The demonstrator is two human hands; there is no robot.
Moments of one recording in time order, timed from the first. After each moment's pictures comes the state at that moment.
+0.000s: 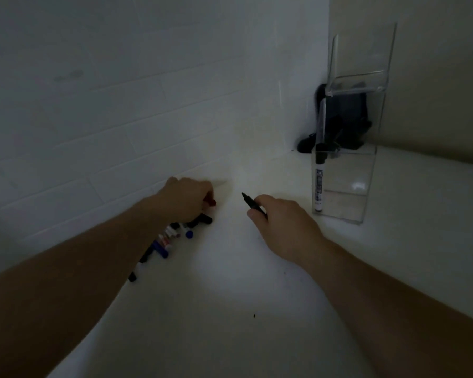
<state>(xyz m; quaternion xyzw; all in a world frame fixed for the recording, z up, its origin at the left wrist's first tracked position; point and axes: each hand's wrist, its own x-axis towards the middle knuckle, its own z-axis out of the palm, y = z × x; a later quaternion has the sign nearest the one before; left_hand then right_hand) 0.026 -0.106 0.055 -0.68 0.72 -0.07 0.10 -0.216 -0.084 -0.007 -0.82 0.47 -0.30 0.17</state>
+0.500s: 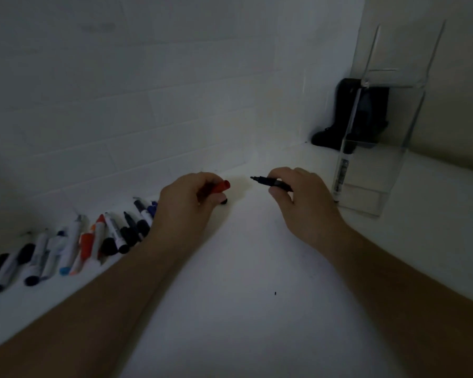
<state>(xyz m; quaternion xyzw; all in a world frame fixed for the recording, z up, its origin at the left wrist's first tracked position) 0.003 0.003 0.019 -0.65 0.61 0.04 -0.44 -0.211 -0.084 -0.005 -0.82 0.42 -0.39 0.08</state>
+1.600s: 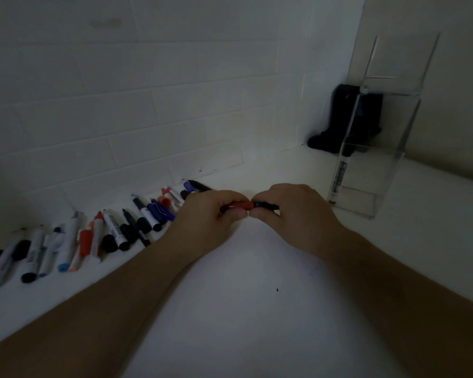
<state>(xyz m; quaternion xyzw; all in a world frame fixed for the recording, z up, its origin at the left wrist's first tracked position) -0.006 0.001 0.008 -0.57 0.74 0.04 -0.36 -0.204 -0.063 0.007 -0.90 0.33 -0.29 0.00</state>
